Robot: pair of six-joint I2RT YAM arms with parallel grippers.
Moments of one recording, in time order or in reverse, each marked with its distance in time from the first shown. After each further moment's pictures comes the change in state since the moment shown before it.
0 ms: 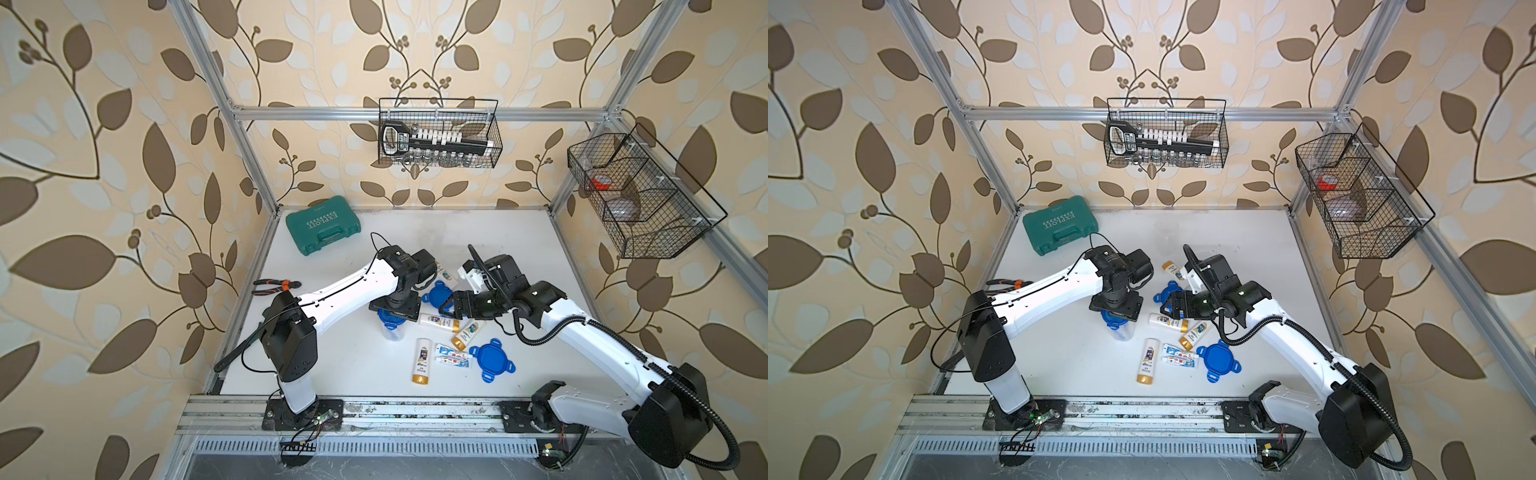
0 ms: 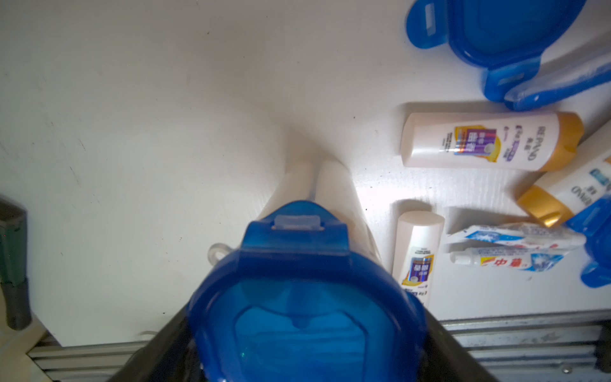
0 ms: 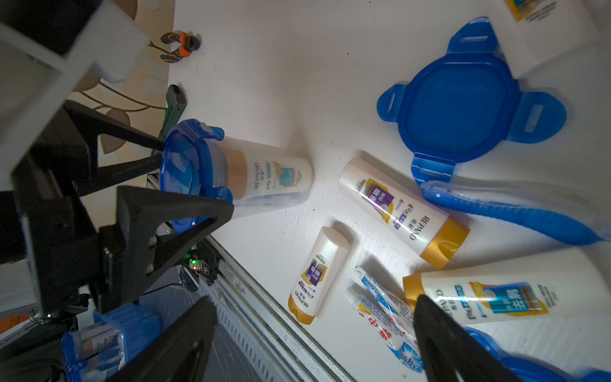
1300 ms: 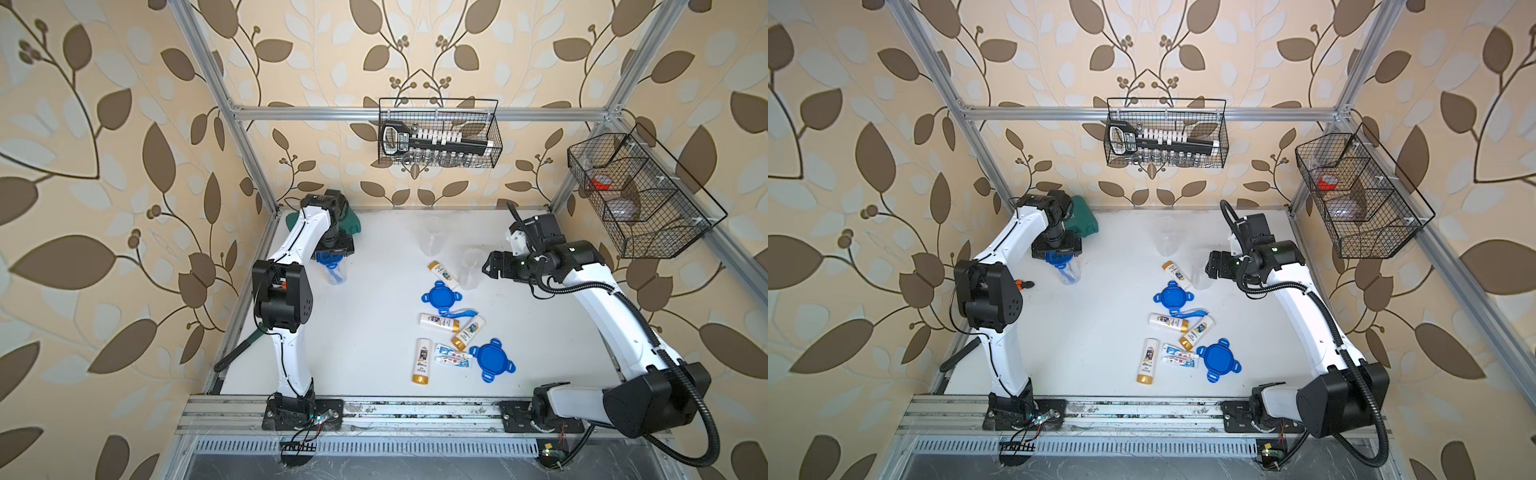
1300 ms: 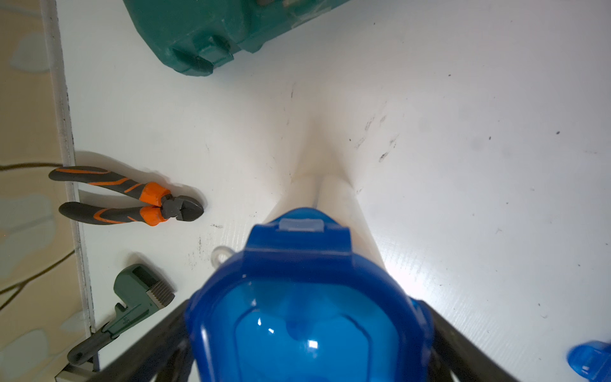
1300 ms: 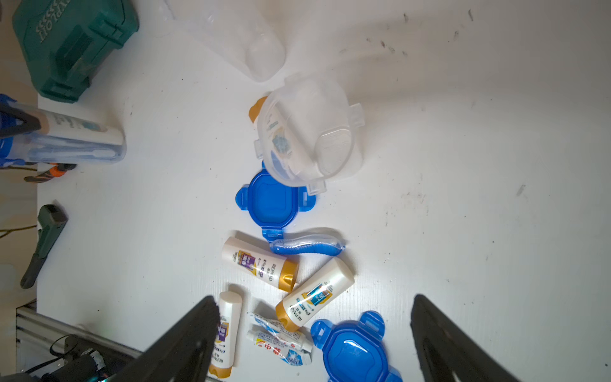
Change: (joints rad) left arm 0.716 0.262 0.344 0.040 -0.035 0.315; right arm -0.341 0.153 0.420 -0.365 0.282 -0.196
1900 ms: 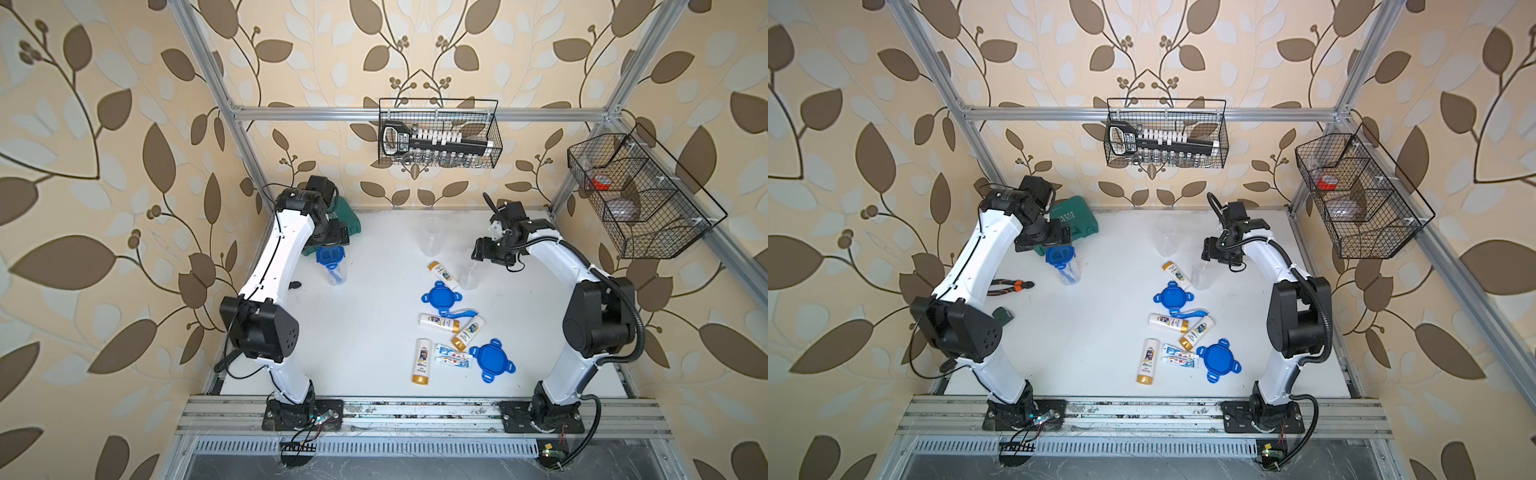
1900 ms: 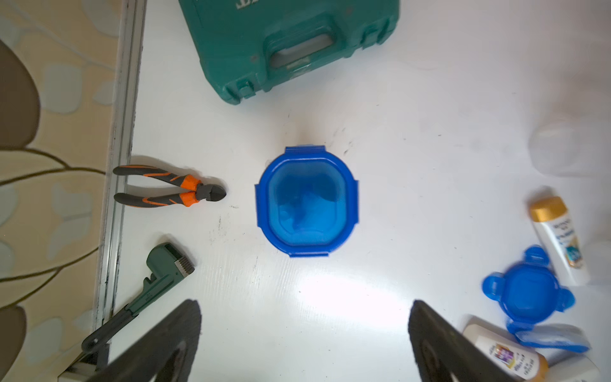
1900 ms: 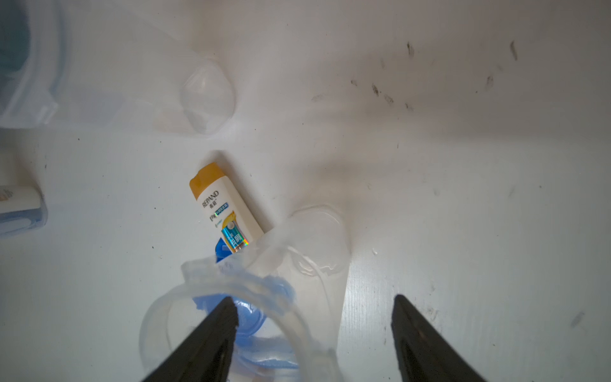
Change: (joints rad) left arm -0.067 -0.328 -0.019 -0.058 0.025 -0.009; right arm -0.032 0.479 0.172 0.181 0.000 -0.028
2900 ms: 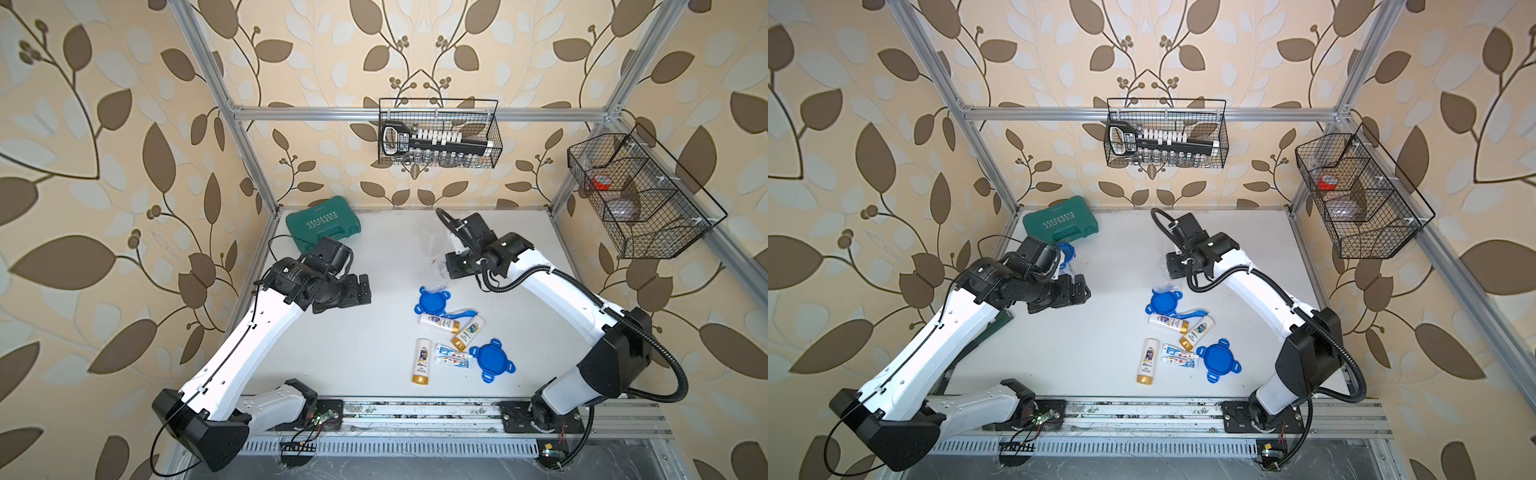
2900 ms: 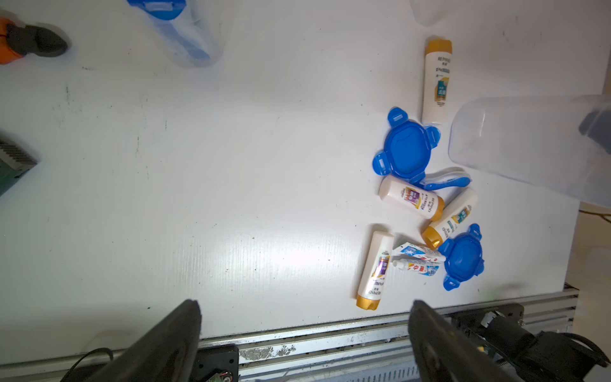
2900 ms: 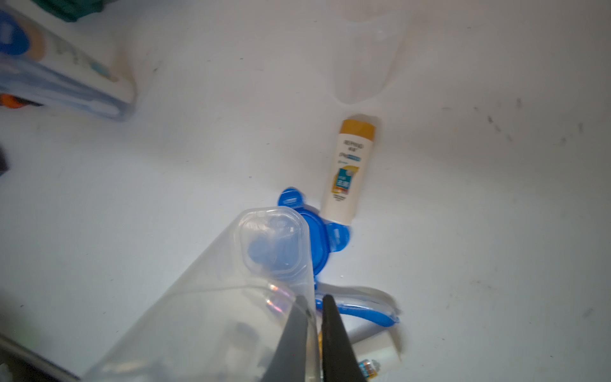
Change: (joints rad) left arm -0.280 -0.539 -0.588 0.095 0.153 -0.282; right arm 0.488 -0.228 -0.022 -0.047 0.219 0.070
